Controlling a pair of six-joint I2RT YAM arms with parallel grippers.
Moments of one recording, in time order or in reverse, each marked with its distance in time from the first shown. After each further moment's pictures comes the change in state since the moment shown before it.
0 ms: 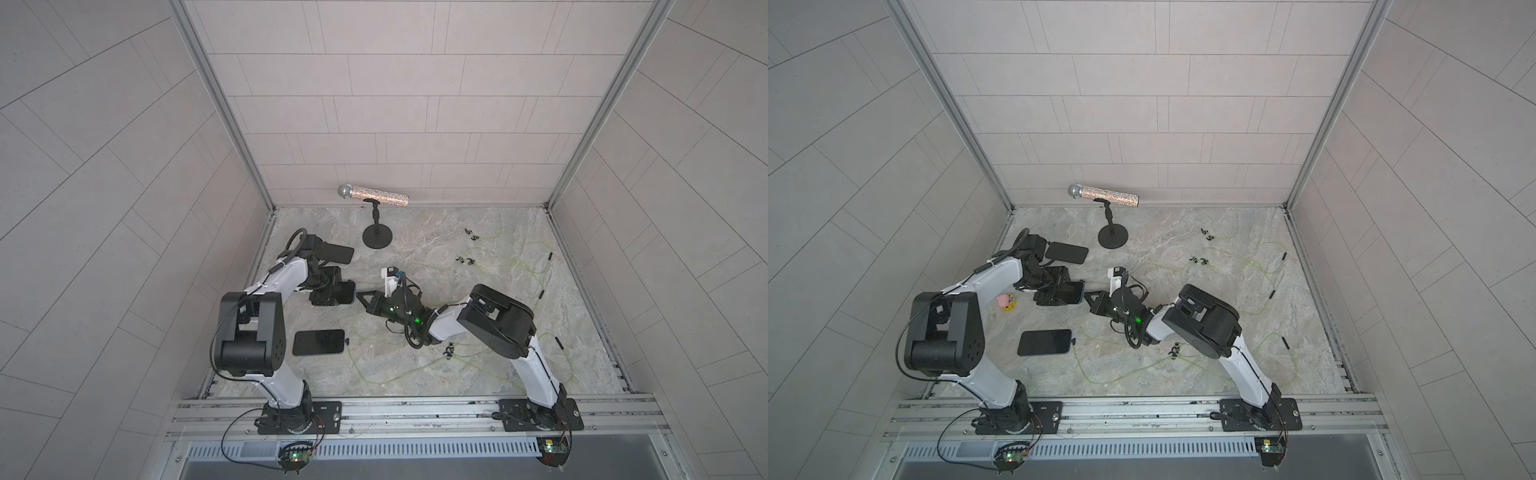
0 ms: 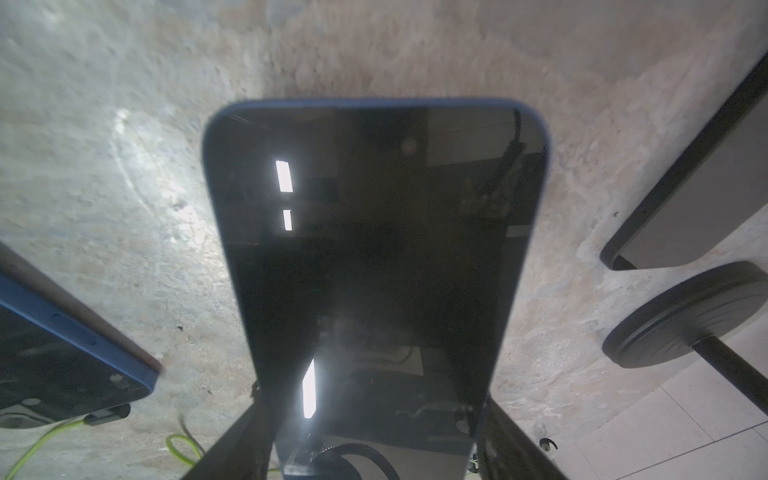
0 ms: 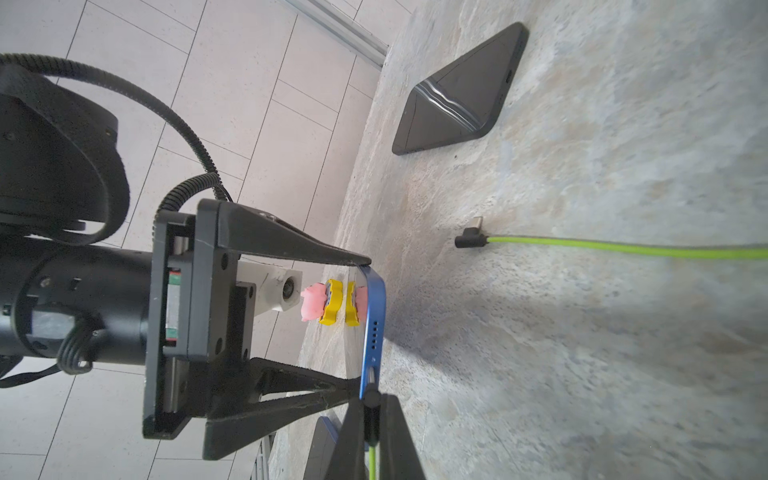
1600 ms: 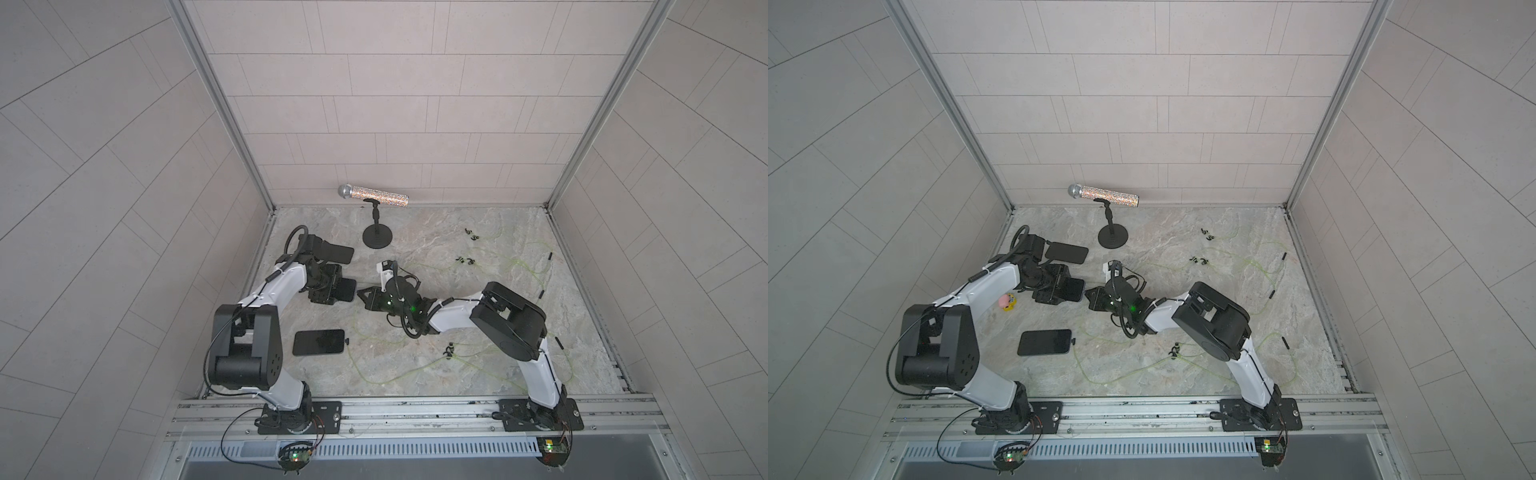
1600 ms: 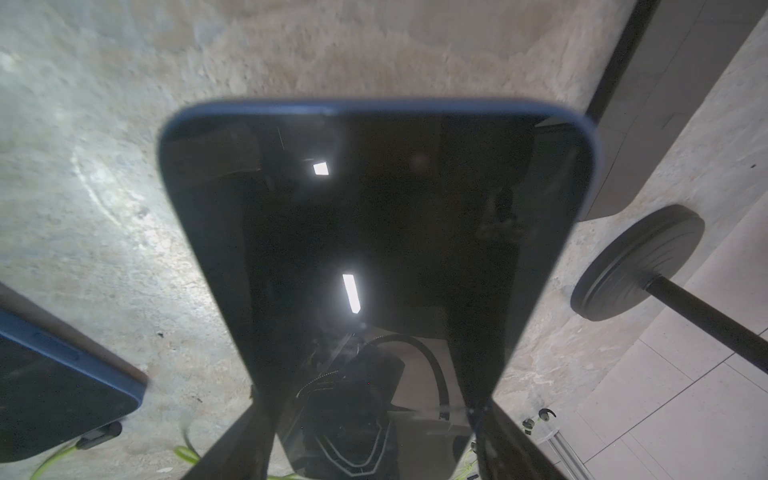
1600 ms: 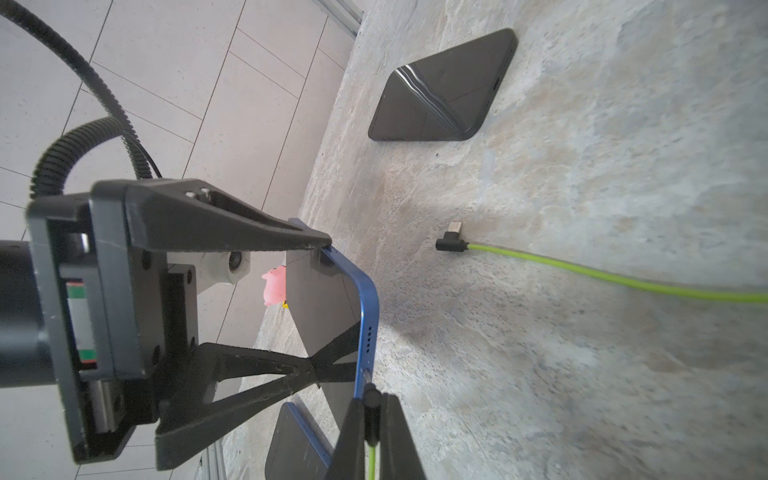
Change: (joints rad) left arm -0.020 -0.090 -0.048 0.068 -0.030 0.059; right arm -0.007 -0.083 0.085 -0.325 -0.003 -0.143
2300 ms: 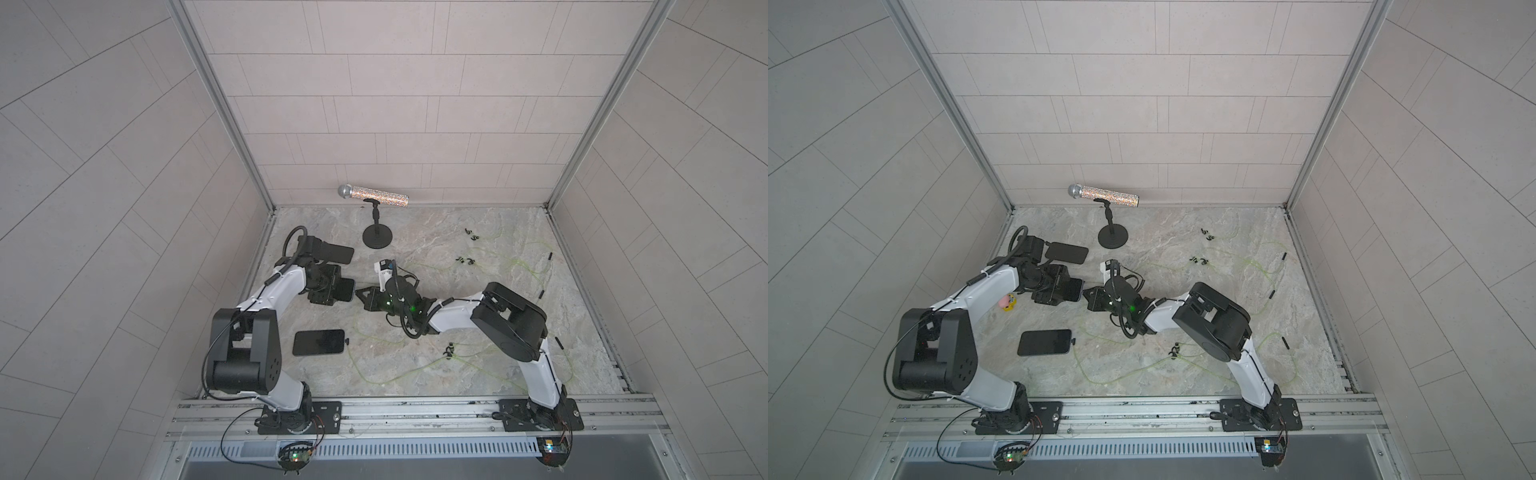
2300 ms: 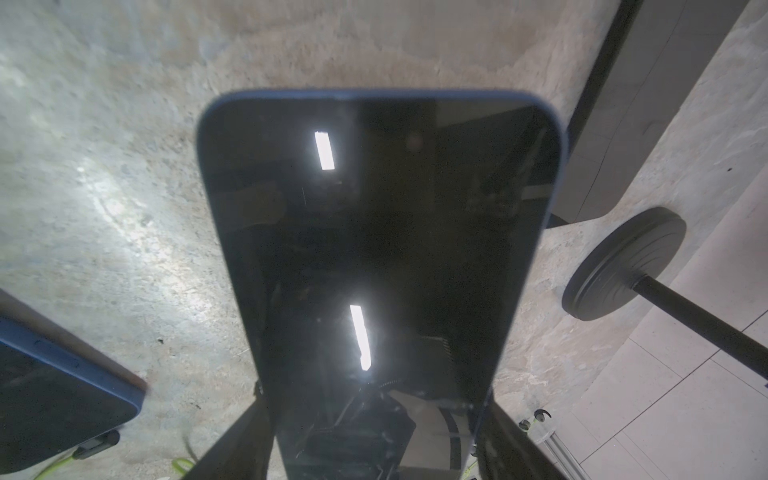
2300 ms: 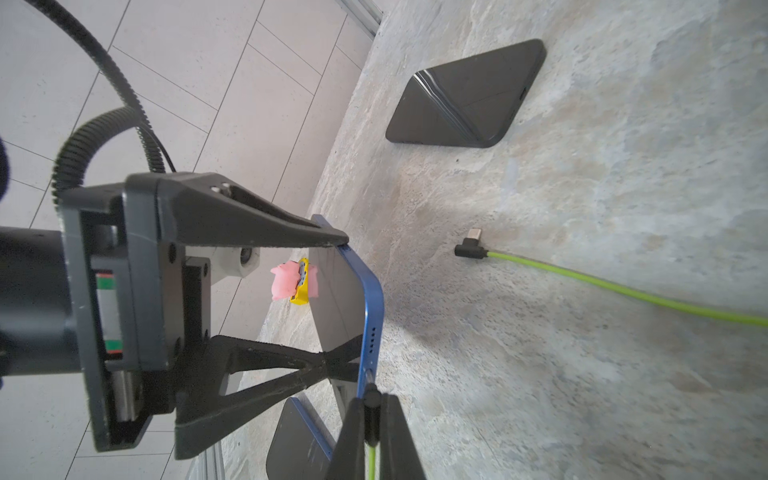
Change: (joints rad) left arm 0.000 -0.031 -0.029 0.029 -0.020 -0.008; right arm 0.003 0.000 0.019 -0.006 -0.017 -0.035
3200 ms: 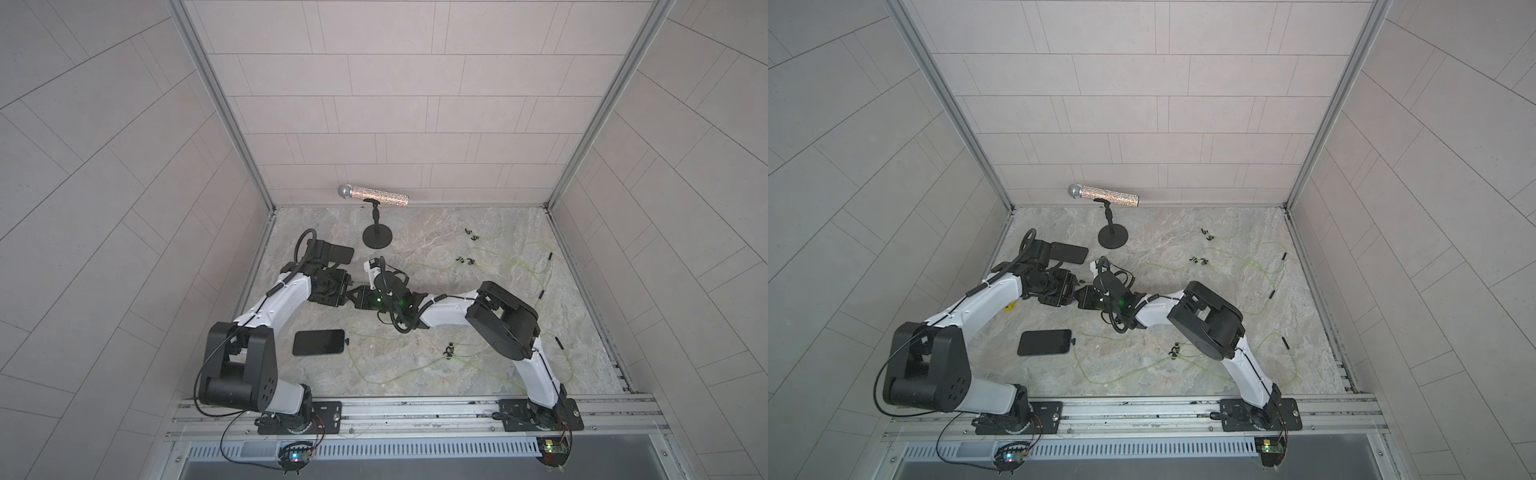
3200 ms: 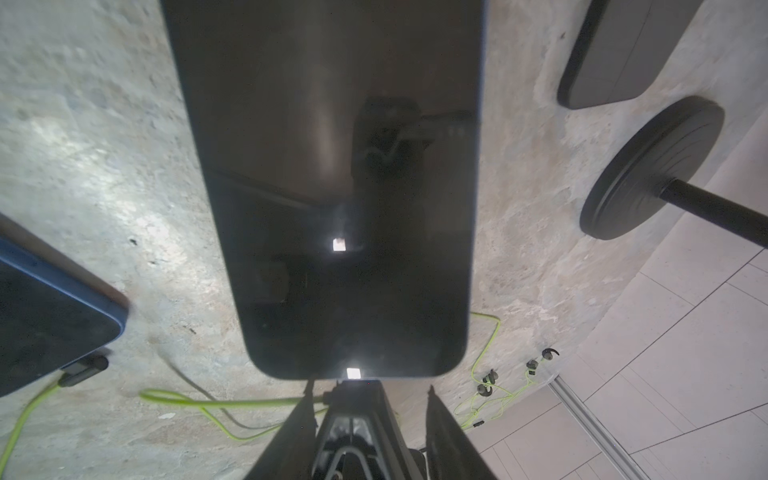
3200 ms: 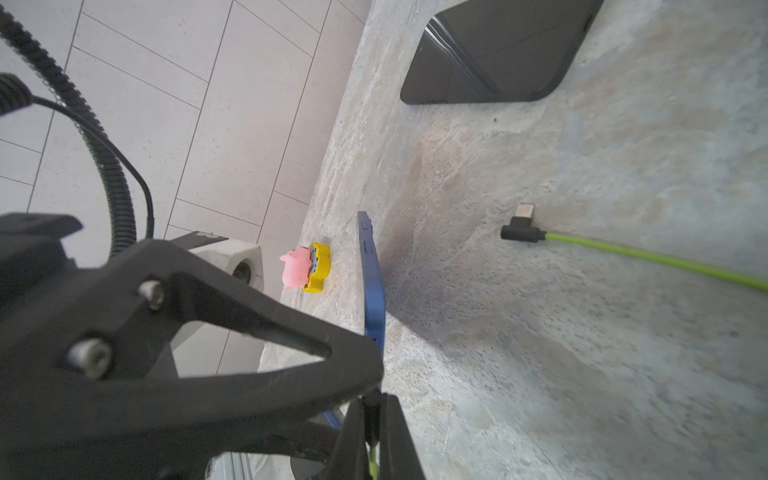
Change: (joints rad) left arm -0.092 -0.079 -0.053 0.005 0.080 -0.045; right arm 0.013 0.053 0.134 -0.136 -0.061 0.050
